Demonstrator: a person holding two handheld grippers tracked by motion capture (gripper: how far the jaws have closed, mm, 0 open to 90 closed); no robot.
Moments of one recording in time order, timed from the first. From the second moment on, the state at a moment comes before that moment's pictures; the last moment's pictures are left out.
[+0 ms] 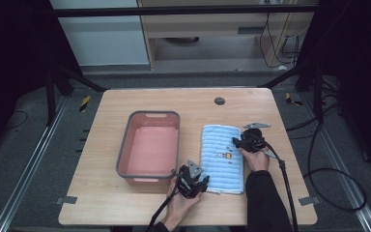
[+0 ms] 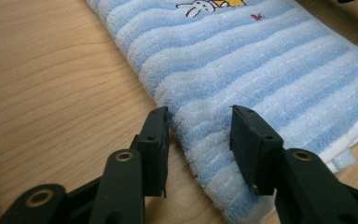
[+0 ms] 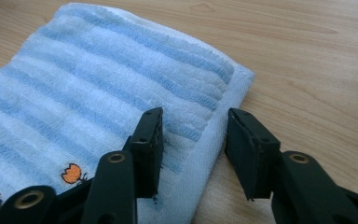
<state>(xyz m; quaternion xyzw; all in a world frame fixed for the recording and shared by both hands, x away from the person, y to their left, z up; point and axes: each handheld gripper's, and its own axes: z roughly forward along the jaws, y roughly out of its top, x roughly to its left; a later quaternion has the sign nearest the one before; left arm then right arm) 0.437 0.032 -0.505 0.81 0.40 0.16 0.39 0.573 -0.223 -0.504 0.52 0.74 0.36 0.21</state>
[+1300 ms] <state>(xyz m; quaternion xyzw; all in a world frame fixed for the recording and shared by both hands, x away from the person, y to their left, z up) 0.420 0.044 -0.450 0.80 0.36 0.15 0.46 0.539 -0.218 -0.429 0.47 0.73 0.44 0.24</state>
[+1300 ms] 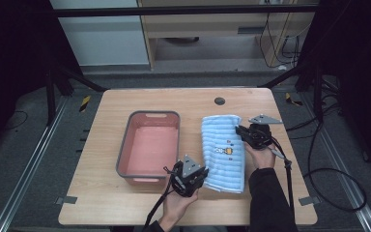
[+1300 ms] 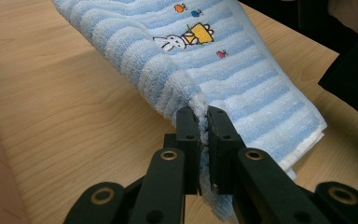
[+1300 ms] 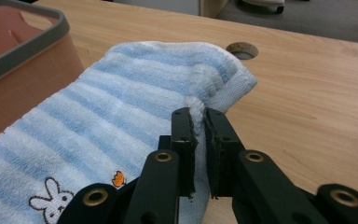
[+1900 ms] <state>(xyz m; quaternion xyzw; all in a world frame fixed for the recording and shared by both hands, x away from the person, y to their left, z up) 0.411 0.054 -0.418 0.79 0.34 0.16 0.48 0.525 -0.208 -0.390 0.45 0.72 0.46 0.27</state>
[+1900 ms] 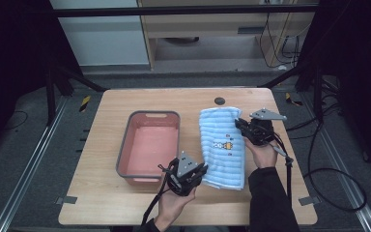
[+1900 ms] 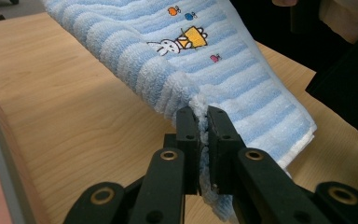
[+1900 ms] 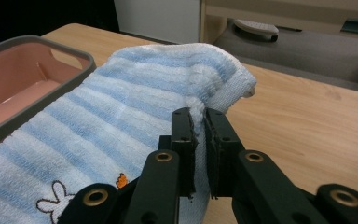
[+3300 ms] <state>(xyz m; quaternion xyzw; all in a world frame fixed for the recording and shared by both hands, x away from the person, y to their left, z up) 0.413 0.138 -0.357 0.76 0.36 0.22 0.49 0.532 -0.123 -0.315 0.39 0.72 0.50 0.28</state>
